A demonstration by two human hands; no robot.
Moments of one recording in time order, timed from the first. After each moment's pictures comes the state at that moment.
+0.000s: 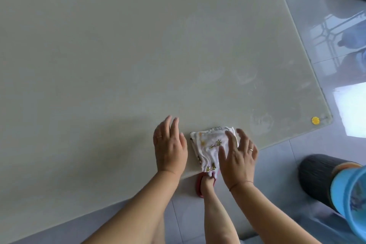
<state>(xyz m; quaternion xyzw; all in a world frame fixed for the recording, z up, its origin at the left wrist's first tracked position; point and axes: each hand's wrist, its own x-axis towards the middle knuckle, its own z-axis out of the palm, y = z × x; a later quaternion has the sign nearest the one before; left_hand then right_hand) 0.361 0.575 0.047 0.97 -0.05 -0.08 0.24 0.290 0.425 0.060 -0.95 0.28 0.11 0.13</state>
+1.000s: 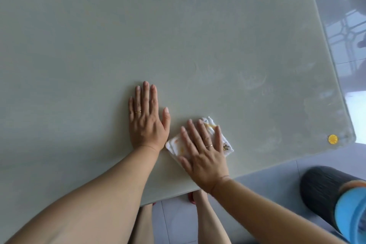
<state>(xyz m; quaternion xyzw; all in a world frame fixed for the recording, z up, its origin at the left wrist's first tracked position) 0.436 0.572 -0.021 0.99 -0.05 -0.04 0.09 0.330 0.425 -0.007 -0.99 -0.10 0.11 0.08</state>
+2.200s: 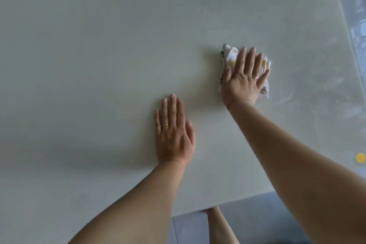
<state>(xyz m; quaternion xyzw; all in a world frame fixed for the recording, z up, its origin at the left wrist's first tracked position) 0.439 0.571 -0.016 0.99 -0.05 -0.08 0.11 0.537 0.396 -0.017 -0.96 0.25 0.07 0.10</state>
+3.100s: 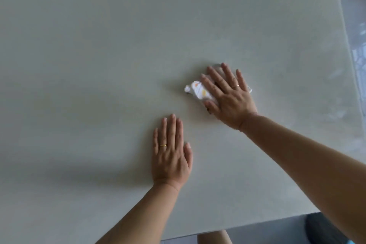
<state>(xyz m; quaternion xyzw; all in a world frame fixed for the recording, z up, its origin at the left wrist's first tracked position) 0.438 0.572 -0.015 0.99 -0.05 -0.09 0.09 0.562 0.376 -0.014 -0.98 -0.17 0.07 0.02</state>
